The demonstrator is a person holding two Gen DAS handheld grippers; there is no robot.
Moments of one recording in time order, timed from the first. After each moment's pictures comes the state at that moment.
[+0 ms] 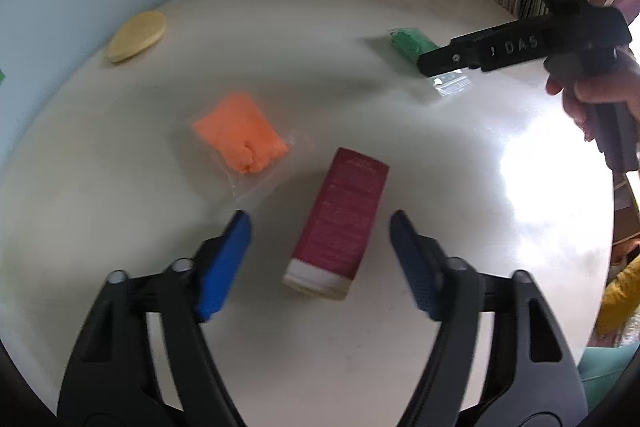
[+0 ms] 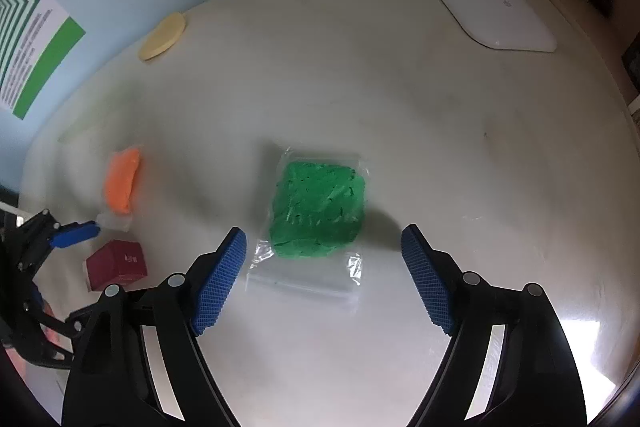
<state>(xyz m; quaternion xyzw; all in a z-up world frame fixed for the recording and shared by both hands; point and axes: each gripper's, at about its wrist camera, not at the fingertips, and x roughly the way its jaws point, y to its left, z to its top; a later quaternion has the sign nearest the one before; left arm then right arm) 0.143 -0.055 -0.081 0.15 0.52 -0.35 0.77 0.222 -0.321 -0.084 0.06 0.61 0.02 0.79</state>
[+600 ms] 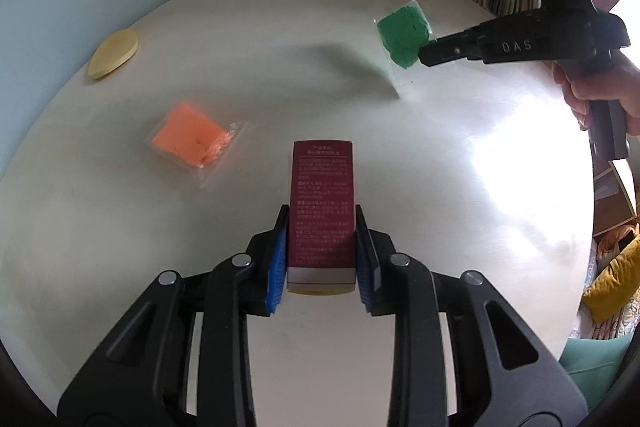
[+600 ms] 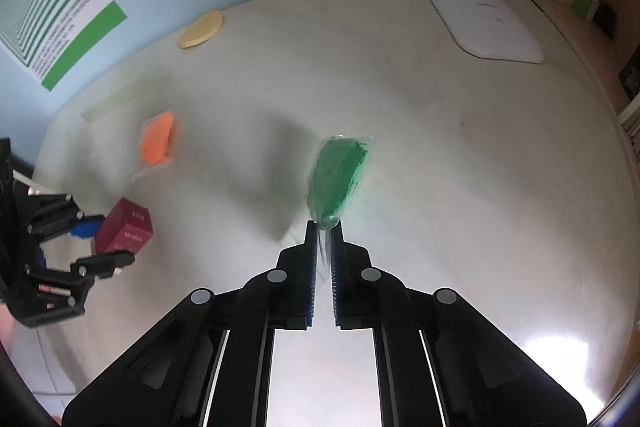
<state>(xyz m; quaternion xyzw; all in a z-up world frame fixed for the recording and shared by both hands) 0.109 -0.067 -0.058 0.16 0.51 -0.37 0.76 0.175 -0.344 -0.050 0.07 0.58 0.07 0.81</state>
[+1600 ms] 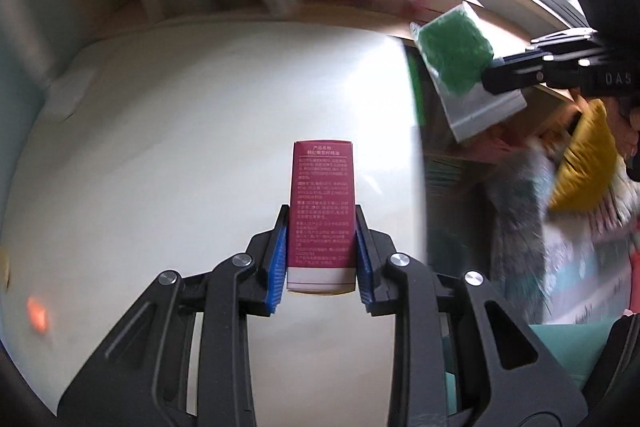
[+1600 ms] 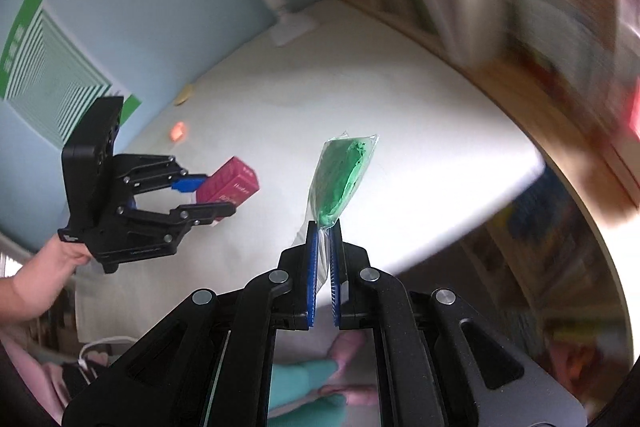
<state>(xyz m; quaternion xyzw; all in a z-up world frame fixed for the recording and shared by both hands) -0.116 -0.308 -0.009 0.31 0.41 -0.58 0.63 -0.221 -0.501 0.061 0.25 0.48 -0.06 0.84</state>
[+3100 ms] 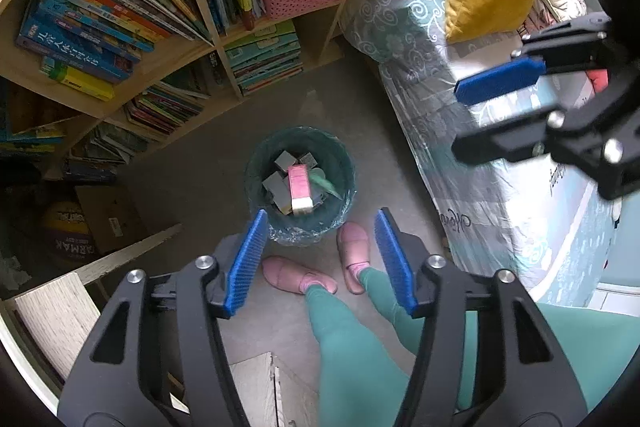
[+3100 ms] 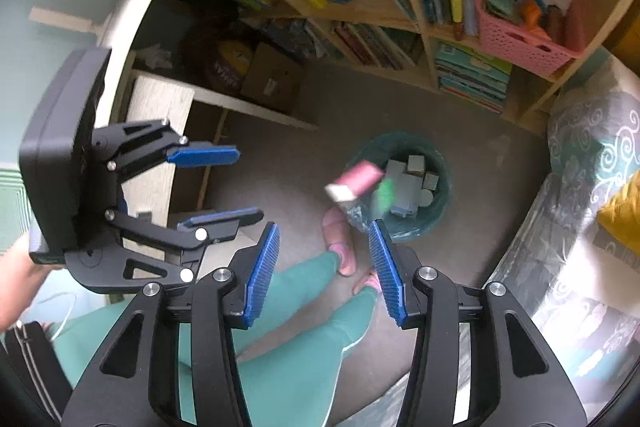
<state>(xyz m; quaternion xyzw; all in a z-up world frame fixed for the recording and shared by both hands) -0.410 -0.399 -0.166 0.51 0.42 -0.66 0.36 -0.530 -0.485 -0.087 0.48 0.51 -0.24 0.67</state>
